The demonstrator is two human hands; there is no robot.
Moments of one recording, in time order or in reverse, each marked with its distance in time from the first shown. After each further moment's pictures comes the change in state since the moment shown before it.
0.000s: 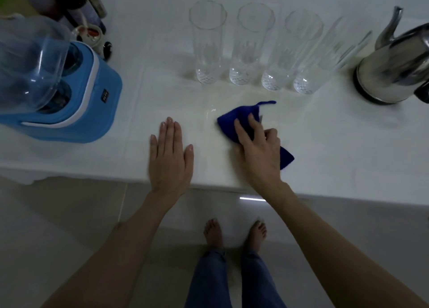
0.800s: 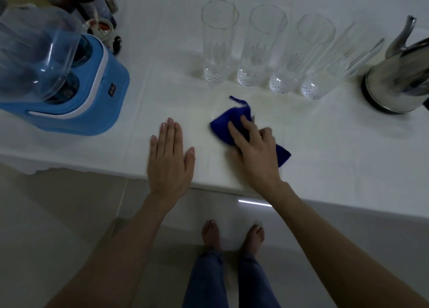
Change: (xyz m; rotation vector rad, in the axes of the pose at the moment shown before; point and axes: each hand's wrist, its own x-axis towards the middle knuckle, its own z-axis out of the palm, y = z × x) left_hand -0.009 -0.004 -0.003 0.003 -0.013 -0.028; right_hand 0.006 -0.002 0.005 0.056 0.016 -0.174
